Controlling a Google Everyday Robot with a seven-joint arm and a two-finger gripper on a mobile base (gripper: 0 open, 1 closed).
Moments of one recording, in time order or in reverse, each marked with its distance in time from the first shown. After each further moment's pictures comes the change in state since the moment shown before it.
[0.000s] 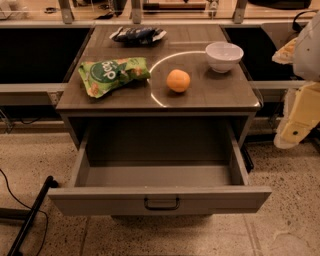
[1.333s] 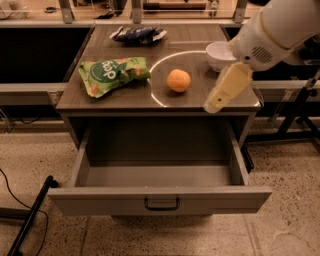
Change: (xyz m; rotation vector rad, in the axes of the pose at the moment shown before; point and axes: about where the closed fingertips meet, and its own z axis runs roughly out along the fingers) arm -0.093 -0.067 0.058 0.020 -0.289 0.129
